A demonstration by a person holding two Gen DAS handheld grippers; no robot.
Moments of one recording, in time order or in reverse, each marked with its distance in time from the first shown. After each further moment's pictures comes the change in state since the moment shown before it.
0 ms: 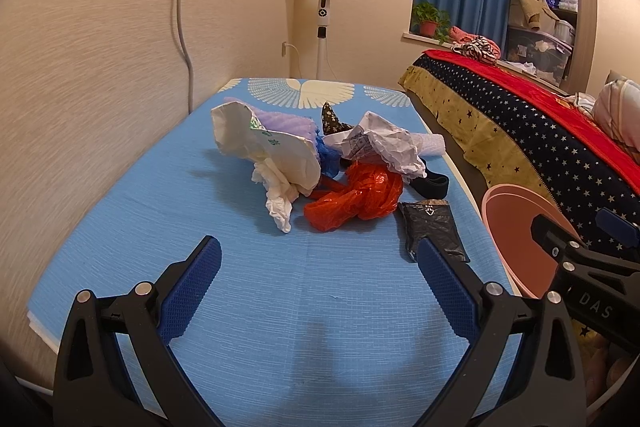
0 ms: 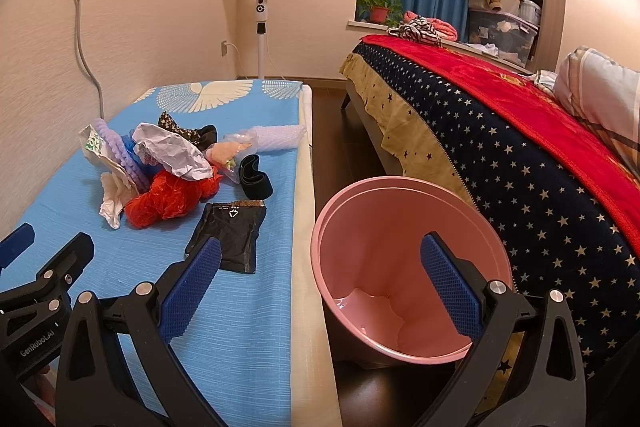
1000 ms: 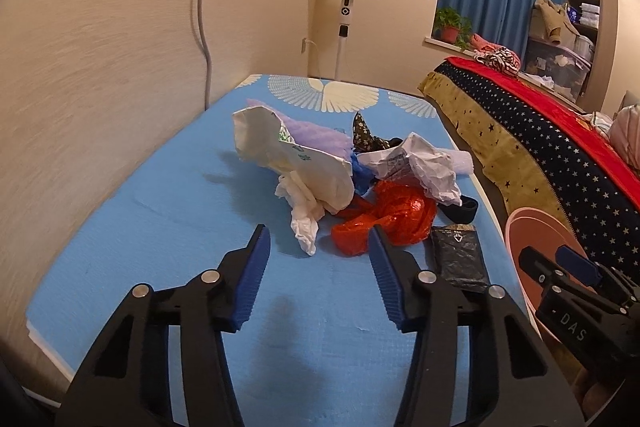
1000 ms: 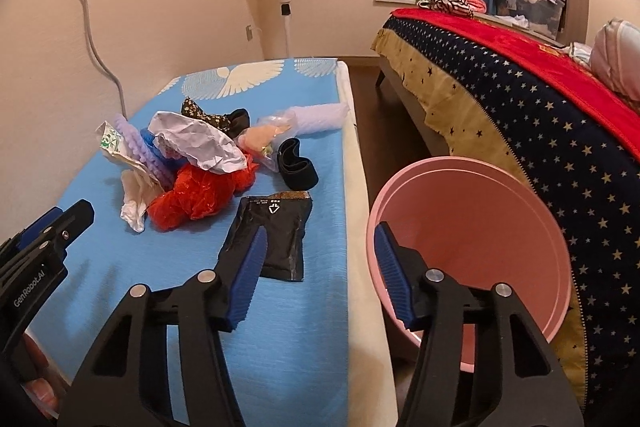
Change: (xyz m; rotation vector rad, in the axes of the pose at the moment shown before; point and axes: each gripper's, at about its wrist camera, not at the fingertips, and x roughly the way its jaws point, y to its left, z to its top) left arm 0.021 0.020 0.018 -0.071 0.015 0.041; right arm 0.042 0.020 0.003 0.041 0.089 0.145
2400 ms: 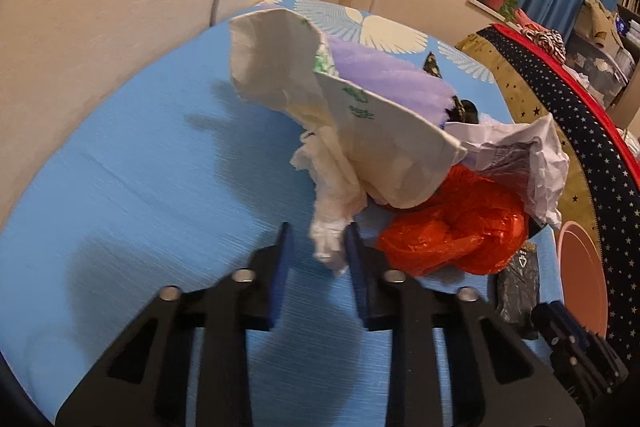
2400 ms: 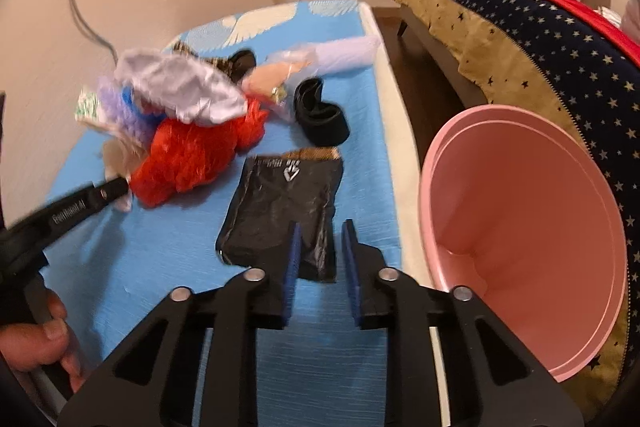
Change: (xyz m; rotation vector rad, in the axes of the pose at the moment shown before) left arm 0.100 0.021 0.008 -0.139 0.246 0.019; right arm 0.056 0.004 -0.006 0.054 0.146 0.091
